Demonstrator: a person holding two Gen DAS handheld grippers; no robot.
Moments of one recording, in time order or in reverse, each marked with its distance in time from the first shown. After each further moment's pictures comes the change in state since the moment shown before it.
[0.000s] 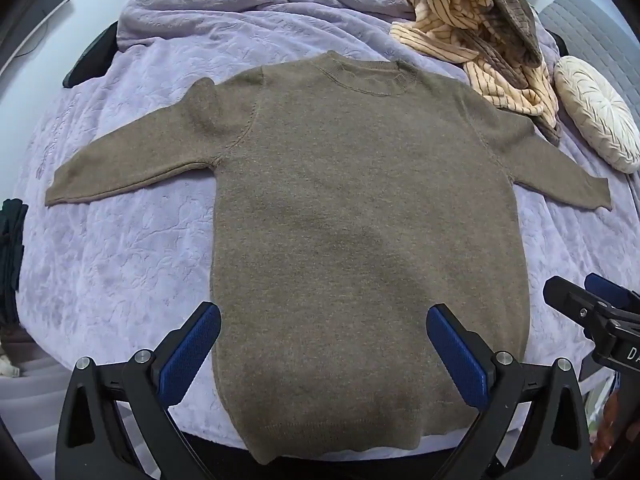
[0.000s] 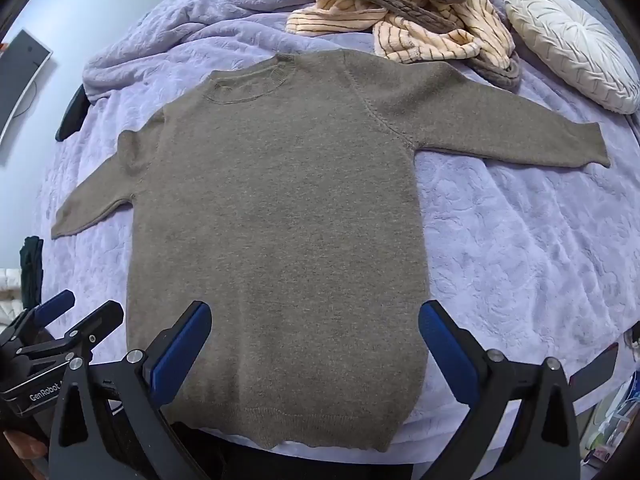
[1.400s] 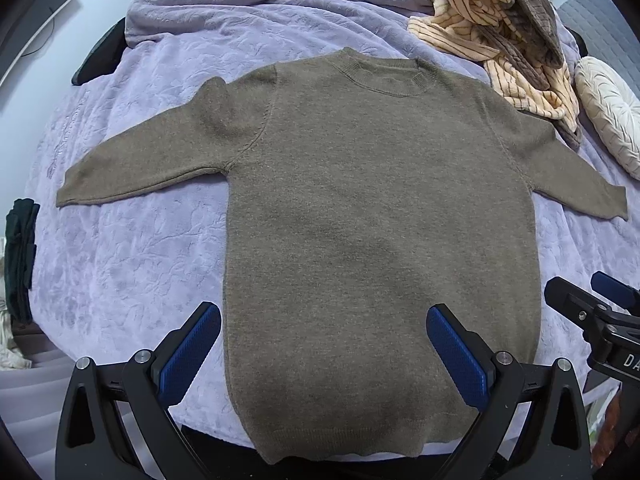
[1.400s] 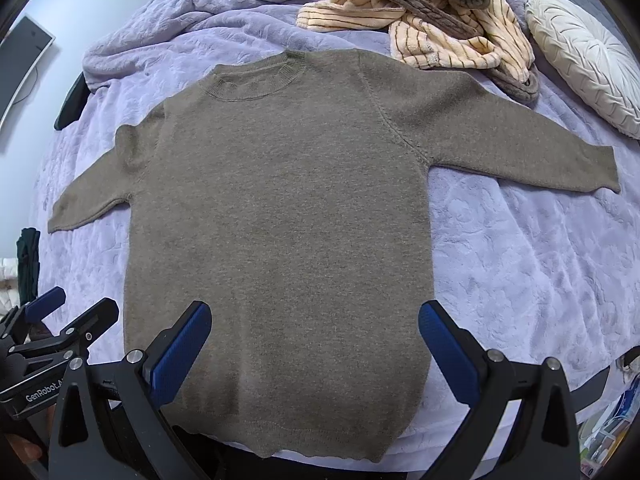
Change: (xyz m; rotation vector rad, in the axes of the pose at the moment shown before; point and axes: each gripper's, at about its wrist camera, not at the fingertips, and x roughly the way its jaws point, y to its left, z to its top) left arm 0.006 -0.004 0.017 -0.028 0.043 0.059; right arm 0.012 0.008 0.021 -0.043 0.041 0.000
